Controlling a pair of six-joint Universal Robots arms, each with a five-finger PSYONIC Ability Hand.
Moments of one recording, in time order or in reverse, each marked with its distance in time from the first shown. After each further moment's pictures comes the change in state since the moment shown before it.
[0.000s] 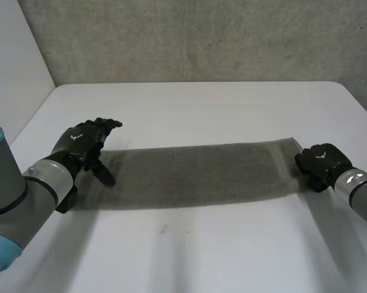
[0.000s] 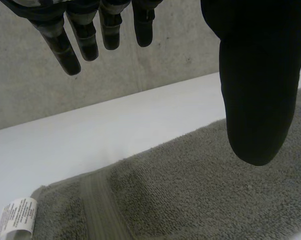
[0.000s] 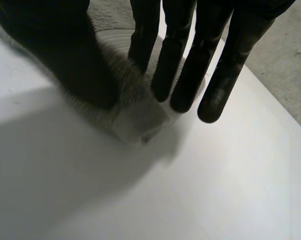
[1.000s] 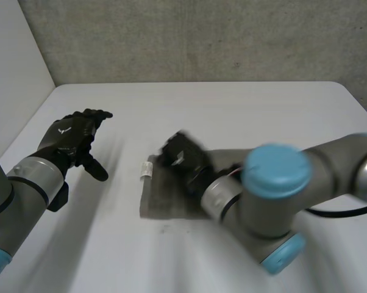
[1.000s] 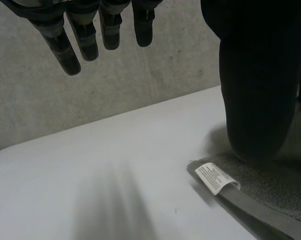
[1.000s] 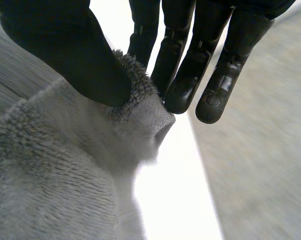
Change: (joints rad) left arm -0.003 0.097 -0.035 -0.003 -0.049 0.002; right arm 0.712 0.080 -0.239 -0.170 0.102 -0.157; left_hand 0.000 0.000 0.000 0.000 0.000; right_hand 0.398 0.530 0.536 0.551 0.535
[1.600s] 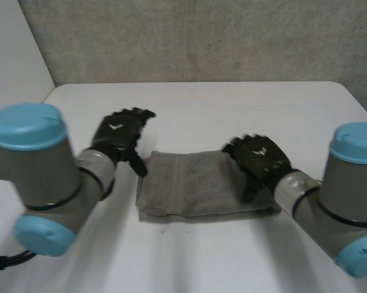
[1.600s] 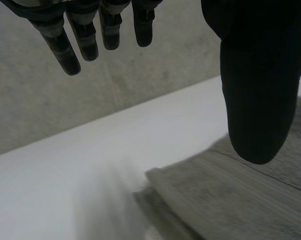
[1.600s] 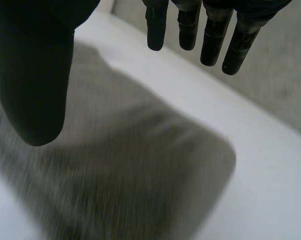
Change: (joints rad) left arm -0.211 -0.268 0.260 0.010 -0.092 0.019; right arm -0.288 -0.235 0.237 0.188 0.026 0.554; left_hand 0.000 0.000 0.000 0.000 0.000; right_hand -0.744 -0.941 -0.969 -0.964 -0.915
